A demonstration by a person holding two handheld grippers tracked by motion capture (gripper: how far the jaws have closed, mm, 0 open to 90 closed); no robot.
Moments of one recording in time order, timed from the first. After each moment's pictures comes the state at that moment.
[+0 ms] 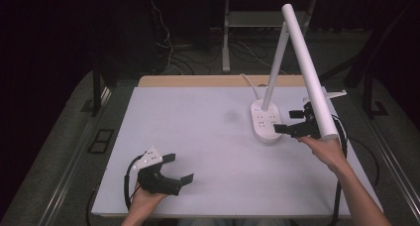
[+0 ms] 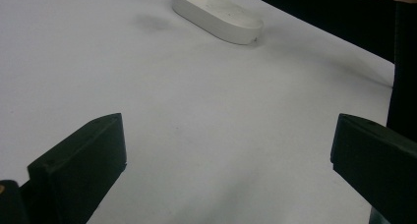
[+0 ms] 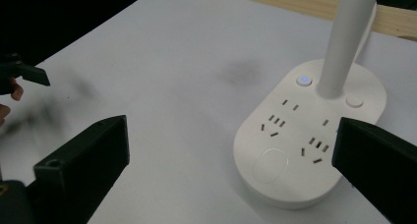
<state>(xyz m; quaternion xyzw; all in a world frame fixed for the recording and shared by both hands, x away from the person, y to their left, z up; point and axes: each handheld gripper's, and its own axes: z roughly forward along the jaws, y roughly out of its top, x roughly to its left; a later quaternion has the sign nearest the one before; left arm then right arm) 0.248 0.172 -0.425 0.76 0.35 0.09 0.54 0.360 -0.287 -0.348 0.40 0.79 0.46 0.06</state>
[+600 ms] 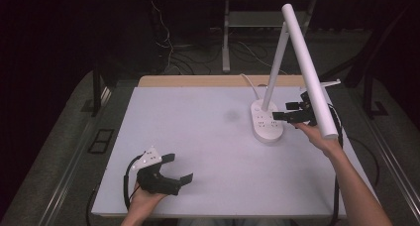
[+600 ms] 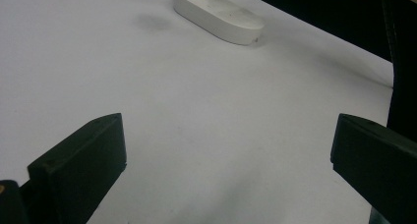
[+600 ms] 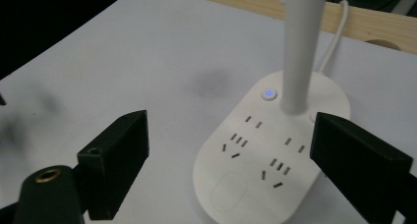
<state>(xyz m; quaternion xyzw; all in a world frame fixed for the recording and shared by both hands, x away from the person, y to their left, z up) 0.248 0.173 -0.424 0.76 0.35 0.09 0.54 0.401 -0.293 -0.353 0.43 0.78 0.45 0.06</state>
